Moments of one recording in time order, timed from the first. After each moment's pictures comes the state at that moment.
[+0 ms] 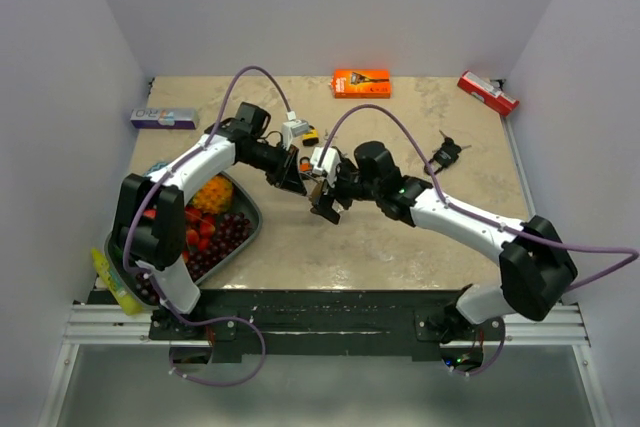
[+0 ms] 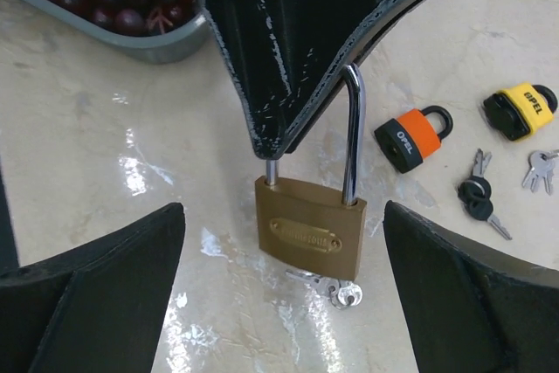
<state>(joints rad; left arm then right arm) -0.35 1.74 1.30 -0.68 0.94 0.21 0.72 1.43 0.95 -0.03 -0.41 -0.36</state>
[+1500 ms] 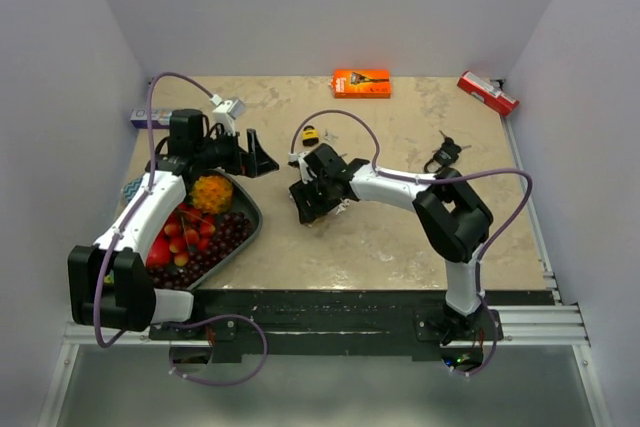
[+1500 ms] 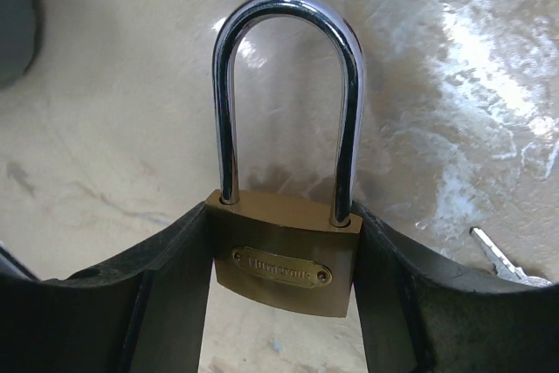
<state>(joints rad) -0.11 1.33 1.00 -0.29 0.72 -0.18 0.79 1.95 1.31 -0.38 -0.19 0.18</state>
